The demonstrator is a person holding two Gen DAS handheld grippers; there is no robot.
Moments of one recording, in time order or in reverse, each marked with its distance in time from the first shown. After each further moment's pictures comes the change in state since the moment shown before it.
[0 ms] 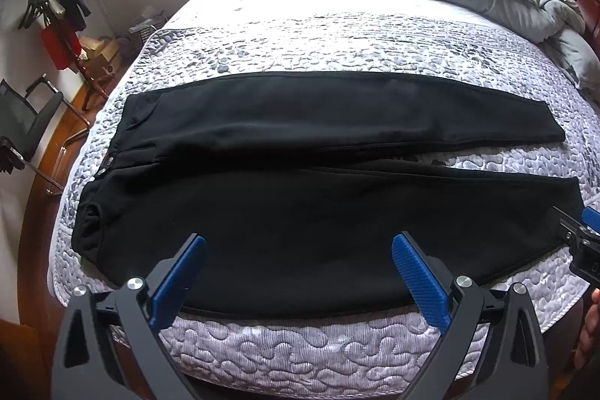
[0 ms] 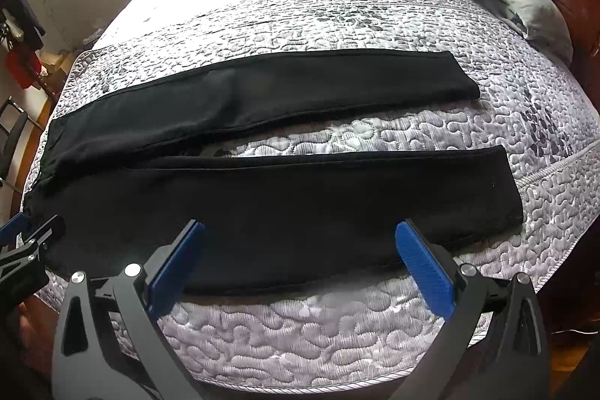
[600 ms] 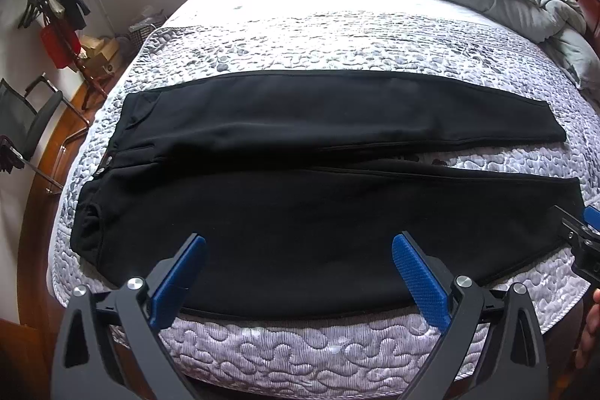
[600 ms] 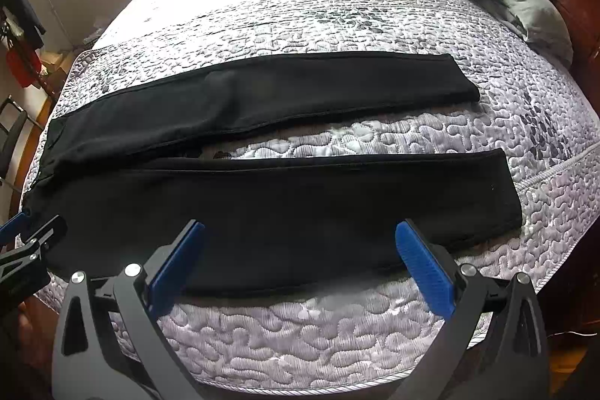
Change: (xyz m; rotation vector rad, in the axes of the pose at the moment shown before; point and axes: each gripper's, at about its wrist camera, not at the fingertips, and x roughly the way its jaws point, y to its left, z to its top) left arm 0.002 0.000 0.002 -0.002 0.005 0.000; right arm 0.000 0.001 0.002 -0.004 -0.004 -0.008
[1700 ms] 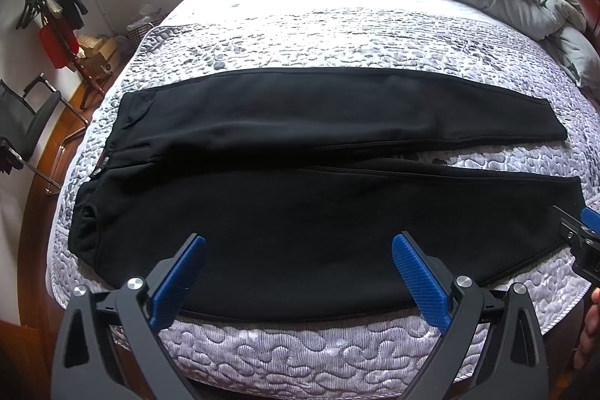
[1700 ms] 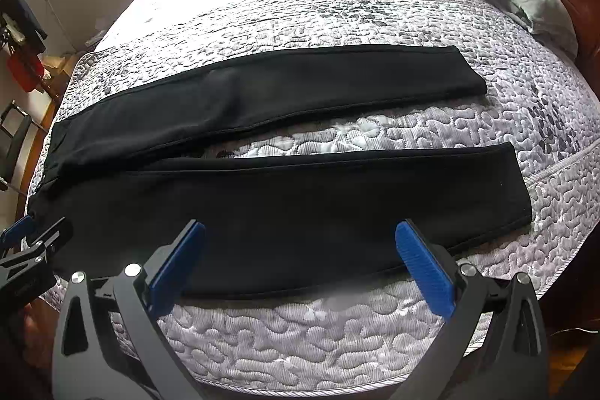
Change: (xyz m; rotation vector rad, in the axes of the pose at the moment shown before) left arm 0.005 -0.004 0.003 0.004 0.011 -0.002; right arm 0.007 -0.002 -0.001 0.020 0.015 0.032
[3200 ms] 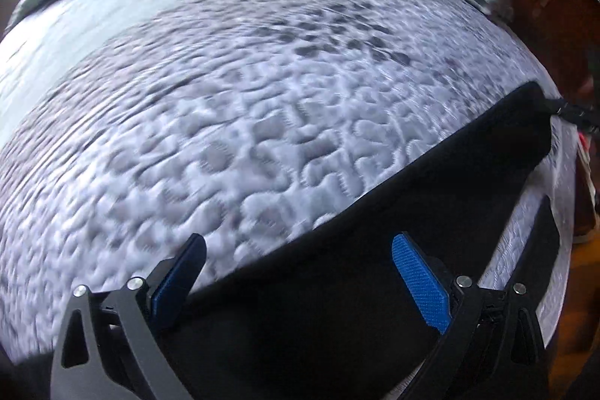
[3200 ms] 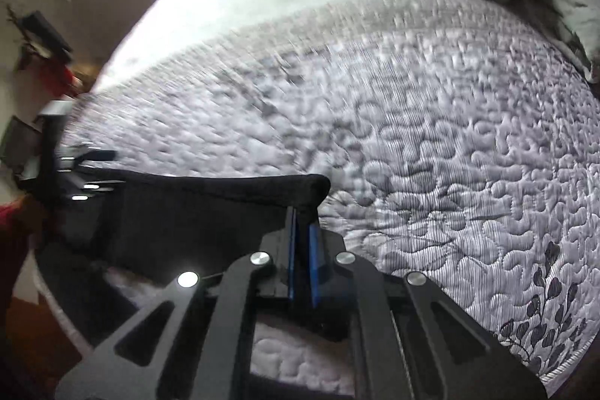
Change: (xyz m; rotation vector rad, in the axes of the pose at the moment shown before) left arm 0.197 -0.200 0.223 0.534 0.159 -0.513; right arm 0.105 -0.257 0.197 -0.088 -0.012 0.257
